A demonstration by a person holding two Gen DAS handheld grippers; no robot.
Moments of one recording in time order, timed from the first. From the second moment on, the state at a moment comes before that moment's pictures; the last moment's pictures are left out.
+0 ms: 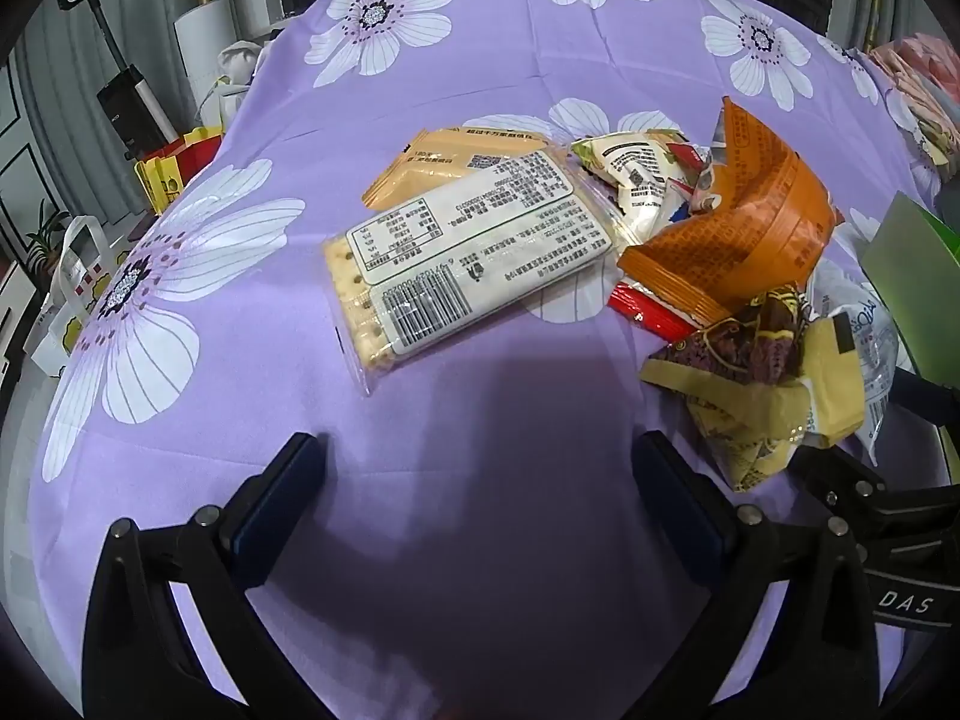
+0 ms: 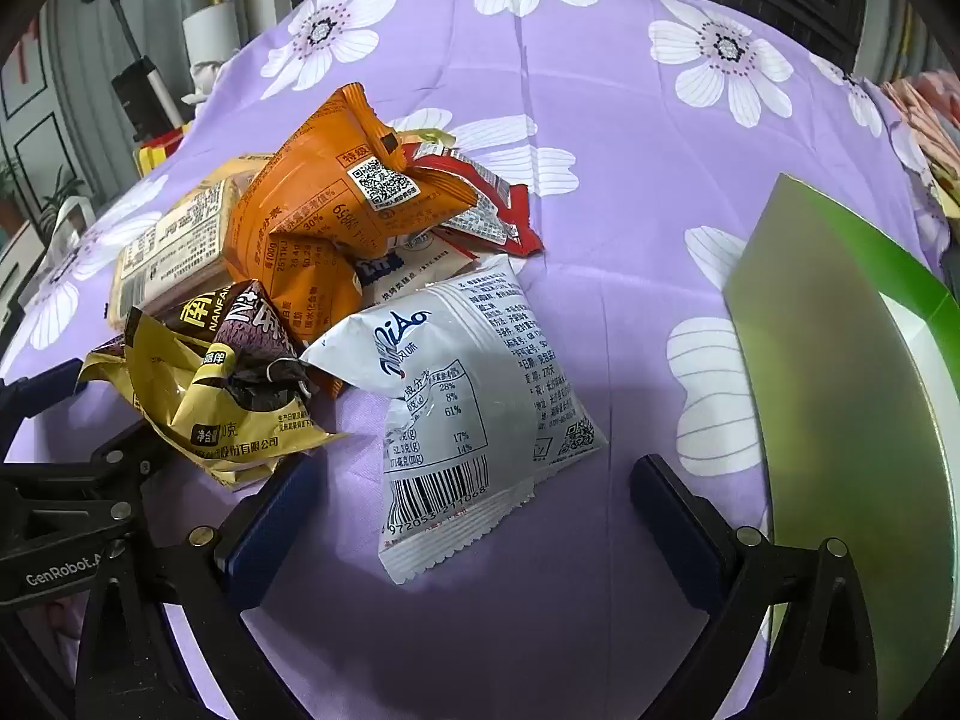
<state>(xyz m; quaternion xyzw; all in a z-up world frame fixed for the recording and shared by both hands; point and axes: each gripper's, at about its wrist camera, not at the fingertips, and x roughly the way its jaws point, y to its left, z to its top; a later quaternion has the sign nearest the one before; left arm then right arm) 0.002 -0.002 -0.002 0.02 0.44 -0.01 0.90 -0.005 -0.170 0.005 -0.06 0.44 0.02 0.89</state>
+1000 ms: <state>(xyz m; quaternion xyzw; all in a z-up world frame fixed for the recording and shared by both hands) 0.001 0.000 -0.001 0.02 0.44 -0.01 0.90 -0.005 -0.170 0.005 -0.06 0.44 0.02 0.89</state>
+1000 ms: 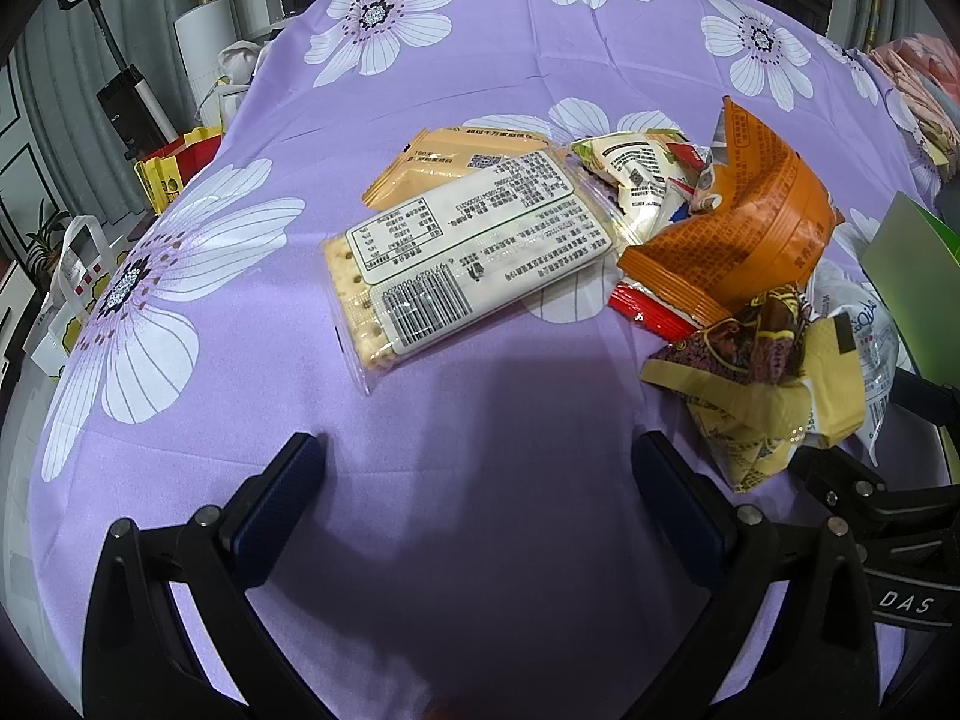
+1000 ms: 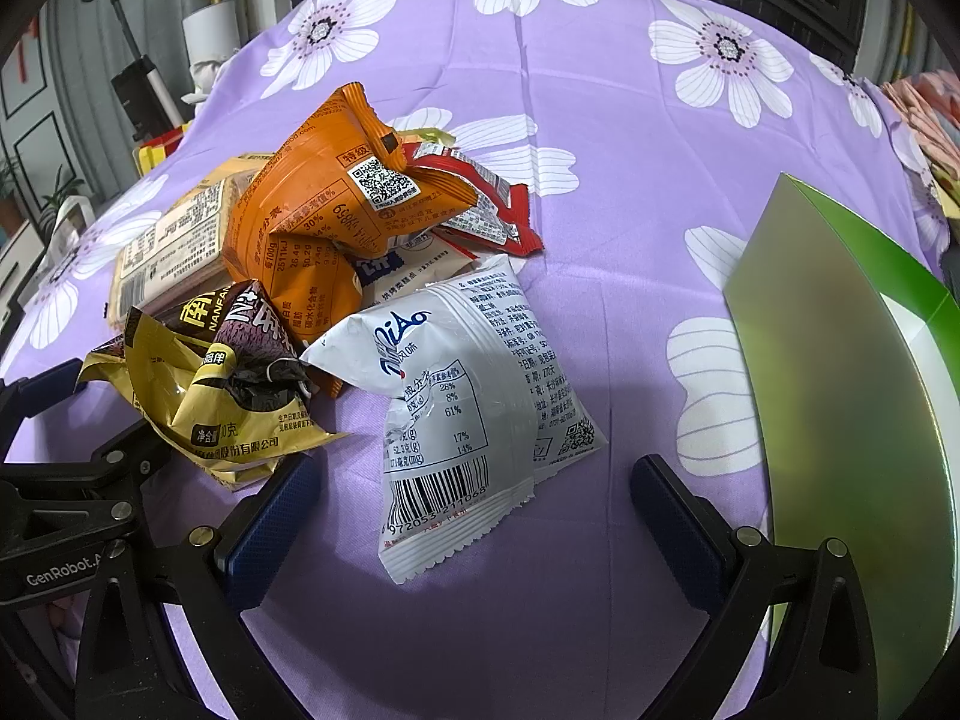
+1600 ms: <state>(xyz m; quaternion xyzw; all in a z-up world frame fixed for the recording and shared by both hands) -0.002 0.016 0.019 -0.04 0.47 -0.03 0.88 -0.004 -0.171 0.005 -0.07 0.44 0.02 0.89</state>
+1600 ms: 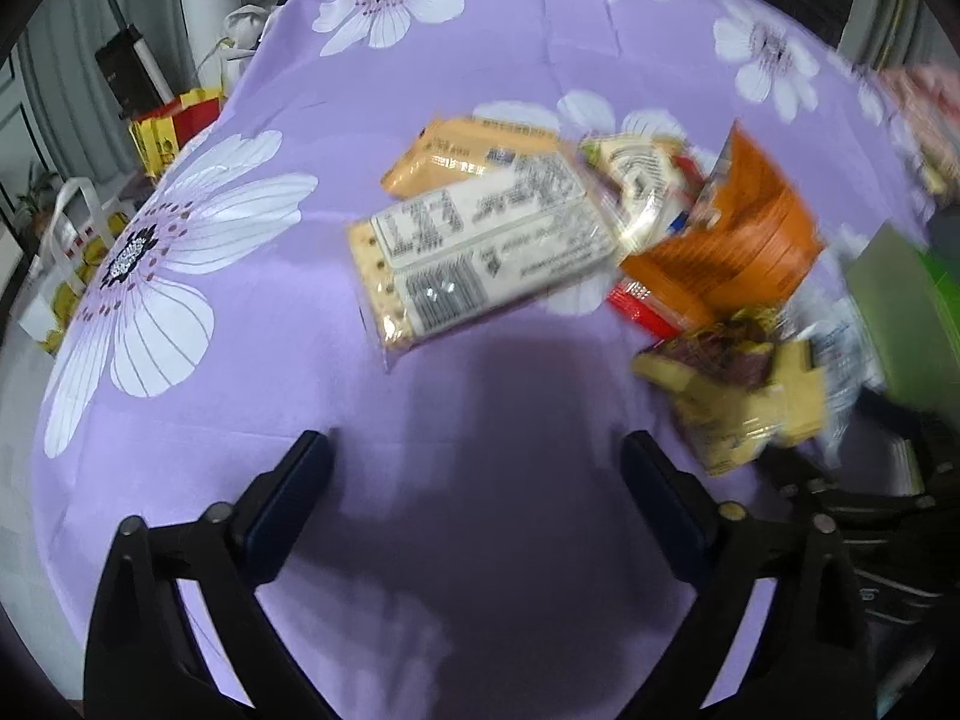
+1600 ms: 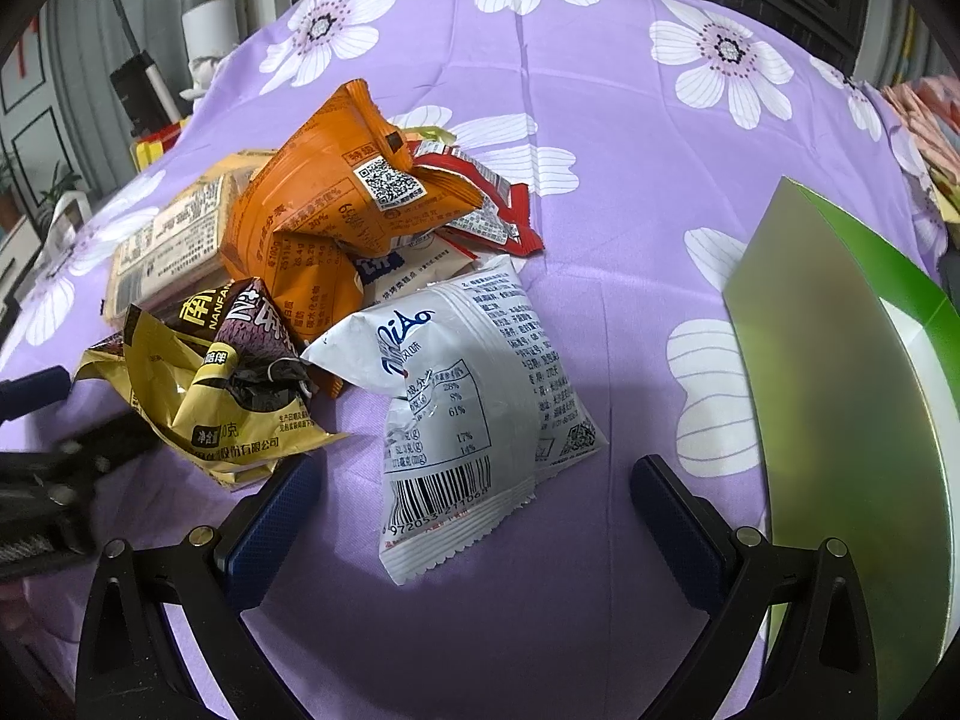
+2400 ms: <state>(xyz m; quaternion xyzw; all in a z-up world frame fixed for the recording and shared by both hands) -0.004 0.029 0.065 -0.24 0.41 -0.22 0.85 0.008 -0.165 0.075 0.14 0.48 0.07 0.86</state>
